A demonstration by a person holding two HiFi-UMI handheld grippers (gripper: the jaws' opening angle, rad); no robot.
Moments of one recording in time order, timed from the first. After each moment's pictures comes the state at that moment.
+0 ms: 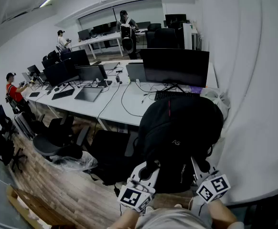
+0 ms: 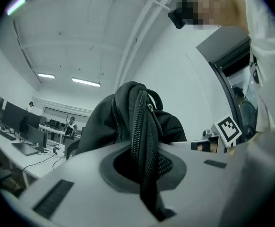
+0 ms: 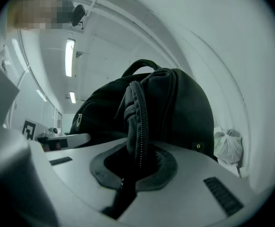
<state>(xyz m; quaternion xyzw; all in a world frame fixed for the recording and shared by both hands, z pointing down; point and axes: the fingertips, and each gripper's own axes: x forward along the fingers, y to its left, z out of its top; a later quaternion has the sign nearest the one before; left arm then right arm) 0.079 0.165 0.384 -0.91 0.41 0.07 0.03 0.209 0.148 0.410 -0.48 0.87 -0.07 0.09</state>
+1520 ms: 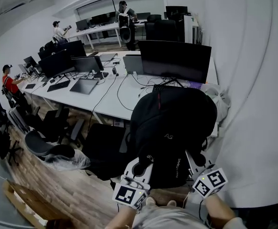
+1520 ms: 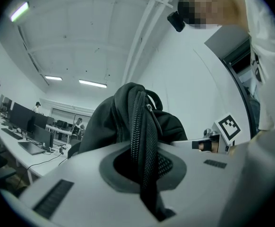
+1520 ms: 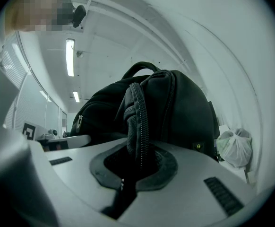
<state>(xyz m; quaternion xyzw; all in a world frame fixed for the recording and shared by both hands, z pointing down) 0.078 0.131 0.379 -0.89 0.45 0.08 0.03 0.208 0.106 0.401 -0.46 0.88 -0.08 0.07</state>
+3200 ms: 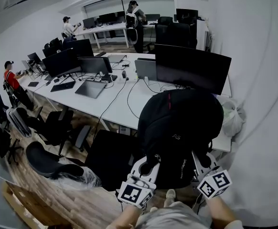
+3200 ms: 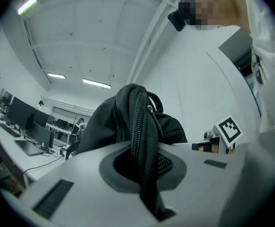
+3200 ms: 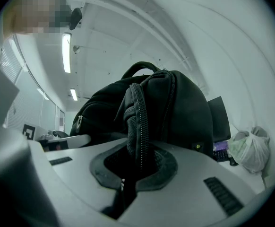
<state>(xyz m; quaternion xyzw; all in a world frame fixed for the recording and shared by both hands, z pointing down) 0.009 0.022 0.387 -0.89 0.45 0.10 0.02 0.140 -0.003 0.408 -0.46 0.88 -0.08 0.07</state>
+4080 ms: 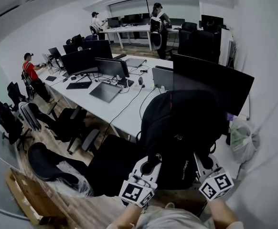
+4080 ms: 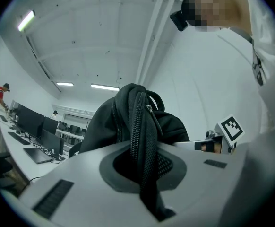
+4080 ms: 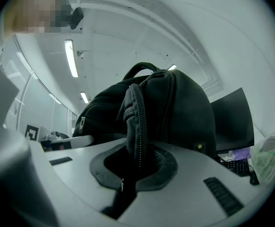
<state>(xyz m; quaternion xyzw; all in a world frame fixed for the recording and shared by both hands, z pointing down) 0.019 -0.094 0.378 -0.85 0.52 0.09 0.04 0.146 -0.134 0.398 -0.38 0.92 -0.07 0.08</state>
